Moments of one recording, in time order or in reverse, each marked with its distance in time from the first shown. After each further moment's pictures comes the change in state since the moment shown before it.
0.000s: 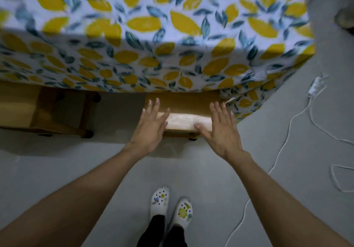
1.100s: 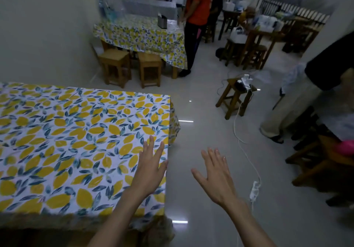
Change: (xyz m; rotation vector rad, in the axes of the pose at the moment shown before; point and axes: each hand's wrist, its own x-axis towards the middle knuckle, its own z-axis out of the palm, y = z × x) left_hand 0.200 0.405 -0.262 -0.261 0.377 0.020; right_hand 0.085 0.215 -0.449 0.064 0.239 -0.057
